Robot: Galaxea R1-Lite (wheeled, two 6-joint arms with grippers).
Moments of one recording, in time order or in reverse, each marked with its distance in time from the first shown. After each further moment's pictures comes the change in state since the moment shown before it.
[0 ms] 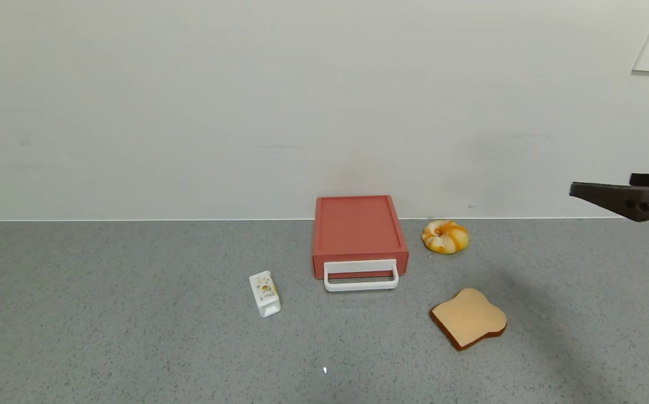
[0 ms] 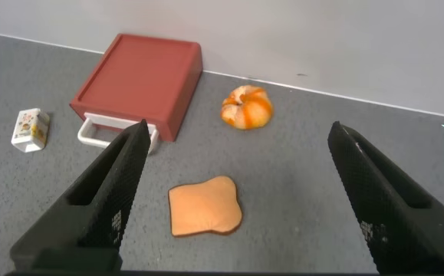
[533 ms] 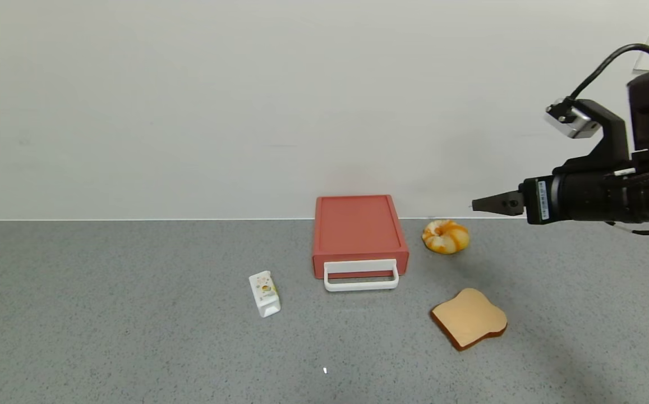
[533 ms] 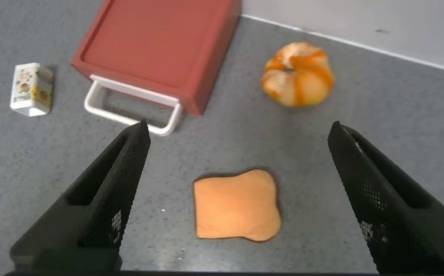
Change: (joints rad) left arm 0.000 0.000 0.000 0.001 0.000 0.001; right arm 0.128 0.377 -0.337 0.229 -0.006 0.027
